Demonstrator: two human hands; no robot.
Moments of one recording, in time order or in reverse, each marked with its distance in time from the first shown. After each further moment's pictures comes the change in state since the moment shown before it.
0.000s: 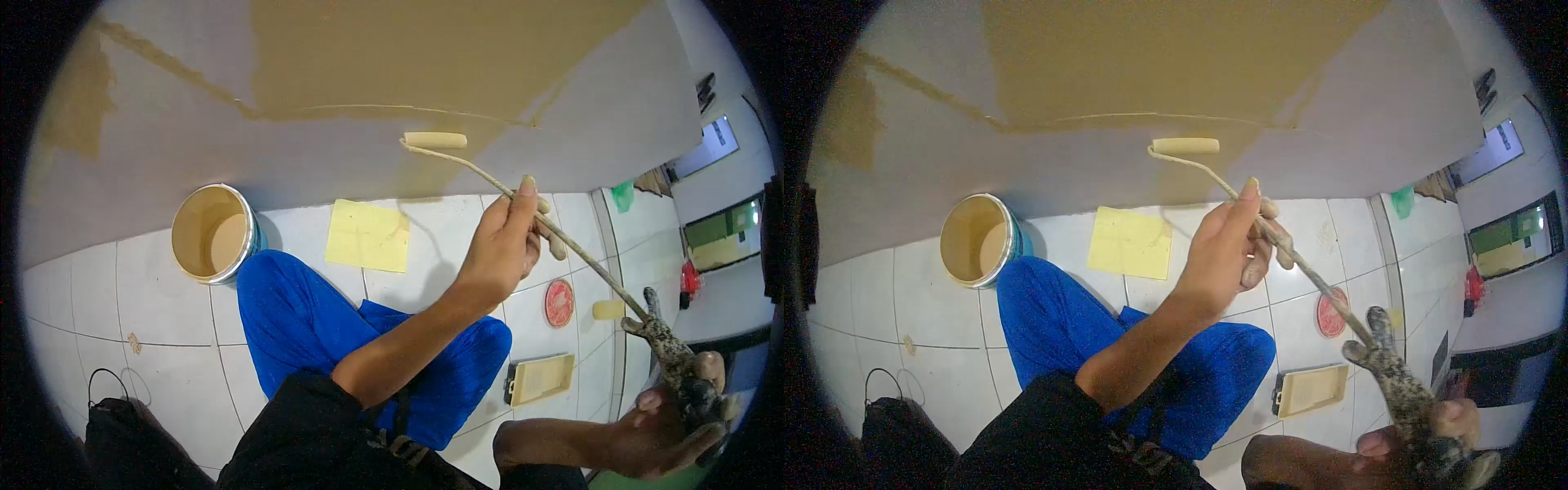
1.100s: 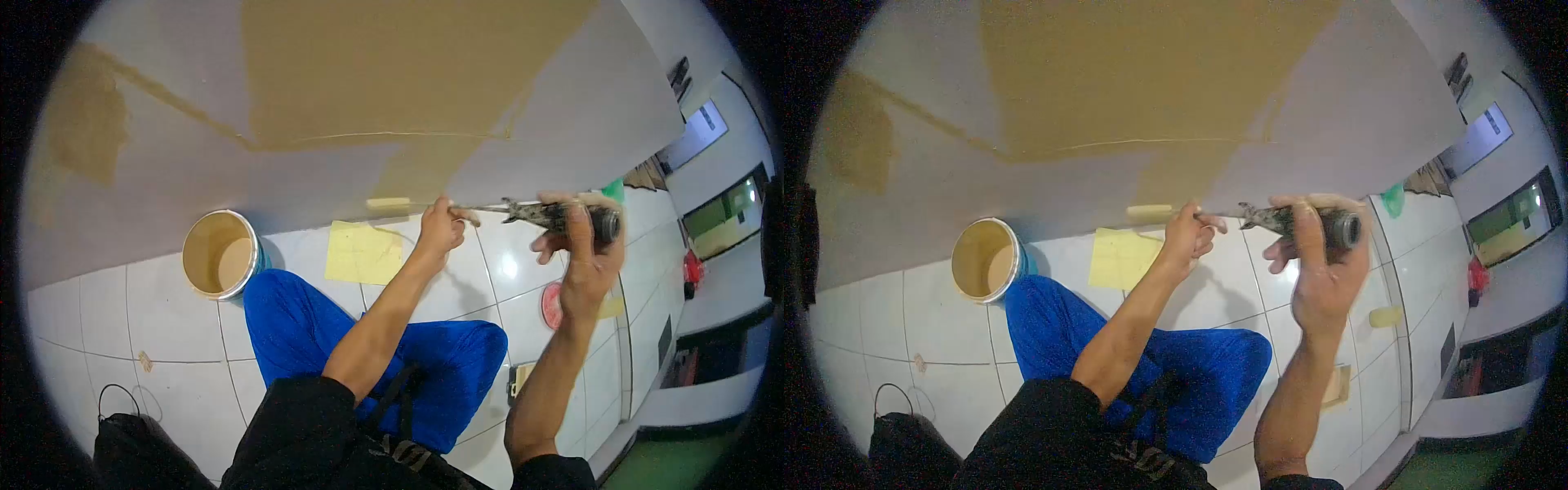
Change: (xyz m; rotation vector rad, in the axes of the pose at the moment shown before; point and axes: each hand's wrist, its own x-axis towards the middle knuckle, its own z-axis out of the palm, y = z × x) left_hand 0.062 -0.051 -0.084 0.035 0.149 -0.128; right_hand 0.029 -0.012 0.142 0.870 -0.131 0.608
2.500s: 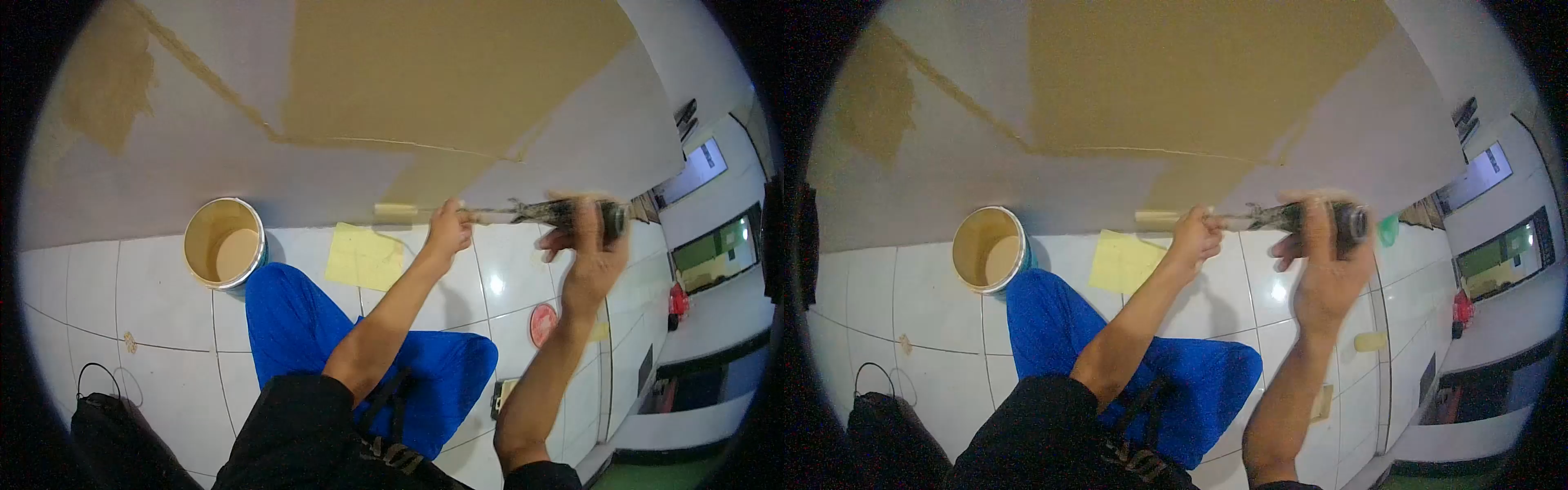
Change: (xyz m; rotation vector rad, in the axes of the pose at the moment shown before) left_hand 0.006 0.017 -0.005 -0.104 0.055 -0.002; right_hand 0.013 -0.008 0.033 -0.106 0.019 -0.053
